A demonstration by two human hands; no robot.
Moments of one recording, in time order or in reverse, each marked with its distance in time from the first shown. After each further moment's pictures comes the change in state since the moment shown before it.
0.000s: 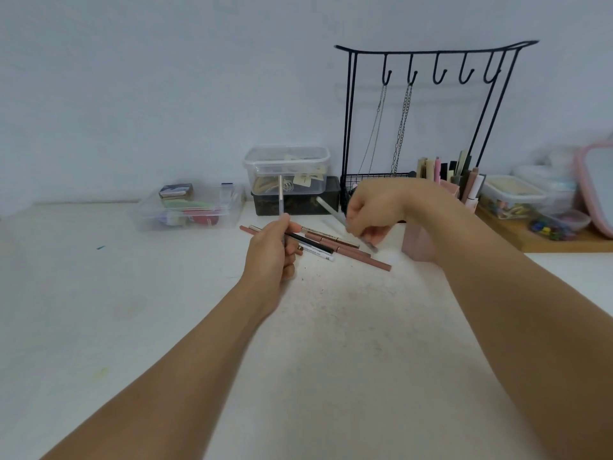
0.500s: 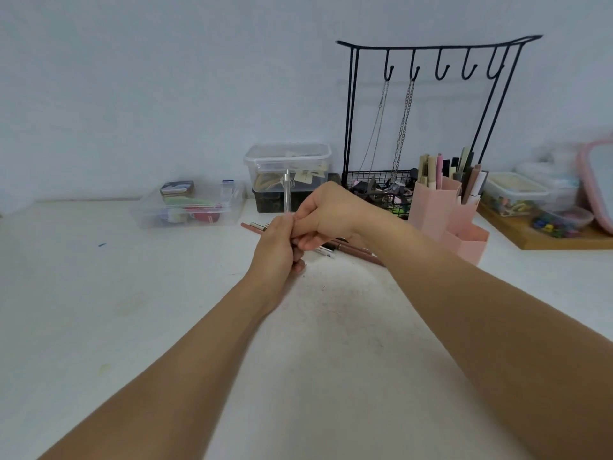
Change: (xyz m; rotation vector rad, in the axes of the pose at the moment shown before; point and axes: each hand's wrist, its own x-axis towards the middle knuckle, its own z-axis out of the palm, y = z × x) left_hand 0.006 -0.007 0.002 0.112 -0.069 0.073; right_hand 0.009 -0.038 0.056 0.536 0.055 -0.201
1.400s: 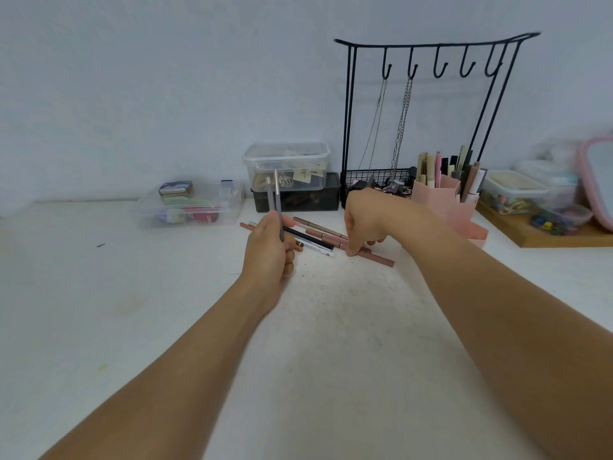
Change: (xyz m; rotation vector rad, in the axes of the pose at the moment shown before) left_hand -0.010 0.011 0.002 -0.082 0.149 -0.081; right_hand 0.002 0.024 -0.047 -0.923 -0.005 0.135
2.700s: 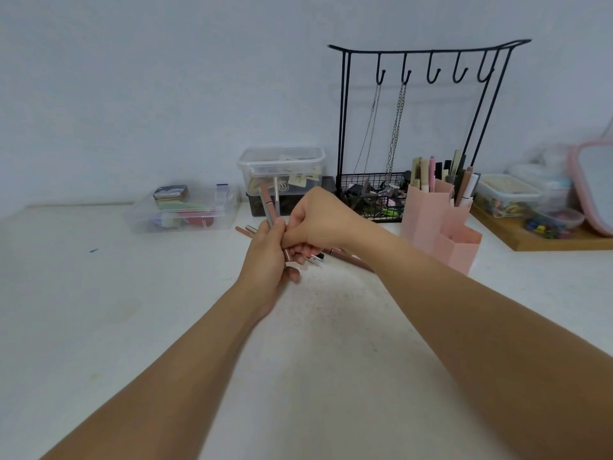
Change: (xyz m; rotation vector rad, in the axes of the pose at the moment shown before) left_hand 0.009 -0.011 -0.002 0.034 -0.132 0.116; right_hand -0.009 -0.056 0.017 0.734 0.100 -0.205
